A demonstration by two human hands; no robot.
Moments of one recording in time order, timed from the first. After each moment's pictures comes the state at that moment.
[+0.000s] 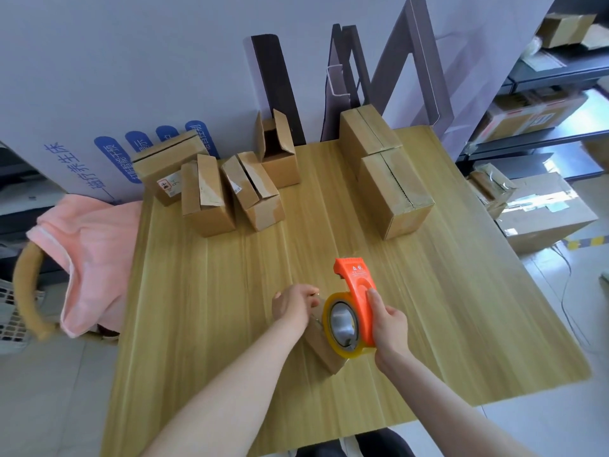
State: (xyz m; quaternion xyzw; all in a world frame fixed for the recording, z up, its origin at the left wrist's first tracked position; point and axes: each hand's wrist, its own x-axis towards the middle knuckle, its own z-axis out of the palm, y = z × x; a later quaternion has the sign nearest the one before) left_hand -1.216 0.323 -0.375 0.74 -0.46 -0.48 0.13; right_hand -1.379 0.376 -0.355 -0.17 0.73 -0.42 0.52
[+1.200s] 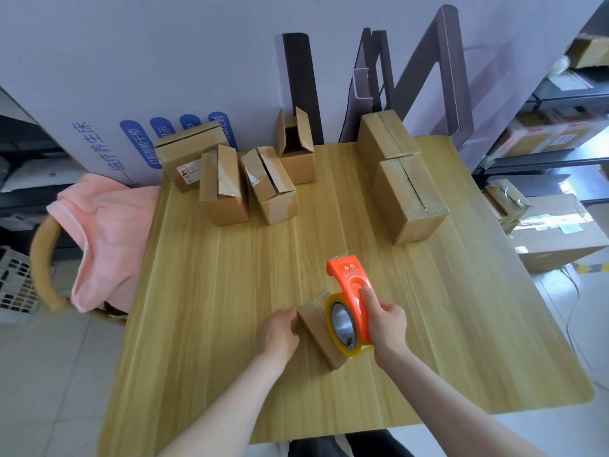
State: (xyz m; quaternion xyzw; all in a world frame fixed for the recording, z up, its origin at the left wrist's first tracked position) left_hand -1.178 0.383 -0.423 0.77 -0.55 -0.32 0.06; right_hand -1.367 0.370 -0.351 -0.25 0.74 -0.38 0.50
